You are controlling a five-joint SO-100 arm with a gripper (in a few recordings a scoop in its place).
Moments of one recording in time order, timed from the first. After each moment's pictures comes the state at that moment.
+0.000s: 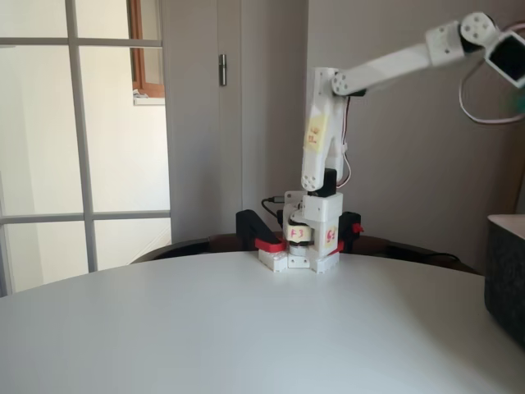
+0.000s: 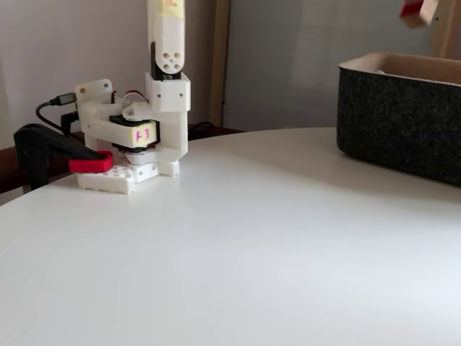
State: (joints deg) arm -48.3 85.6 67.6 59.2 20.6
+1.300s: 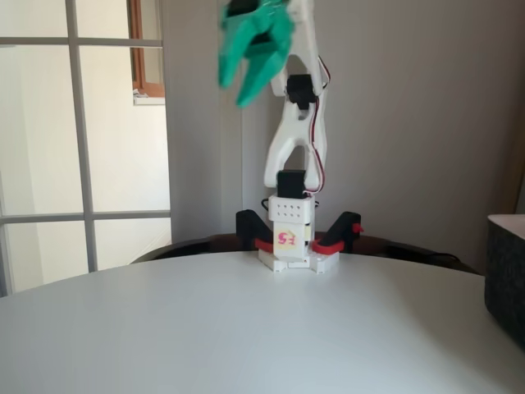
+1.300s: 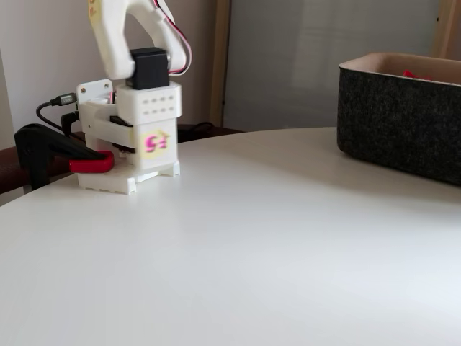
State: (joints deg) arm 34.4 123.9 72.3 98.3 78.2
